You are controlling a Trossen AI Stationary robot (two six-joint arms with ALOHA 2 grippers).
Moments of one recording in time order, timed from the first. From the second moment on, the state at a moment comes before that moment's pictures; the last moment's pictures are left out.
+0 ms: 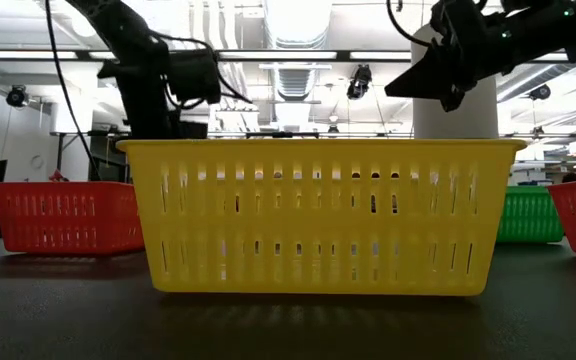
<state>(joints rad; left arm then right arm) 0.26 1.49 0.83 -0.58 -0.50 -0.58 0.05 1.01 0.45 0.27 0.33 0.12</state>
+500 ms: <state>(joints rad) 0.27 1.55 0.83 -0.57 -0.51 -0.60 0.05 1.07 0.49 0.27 0.31 0.06</state>
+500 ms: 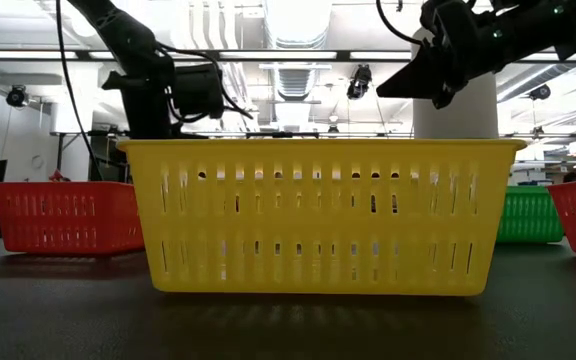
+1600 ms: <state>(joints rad) -0.03 1.29 0.95 -0.36 -0.65 -0.10 0.06 1.18 0.81 0.02 0.31 -0.11</state>
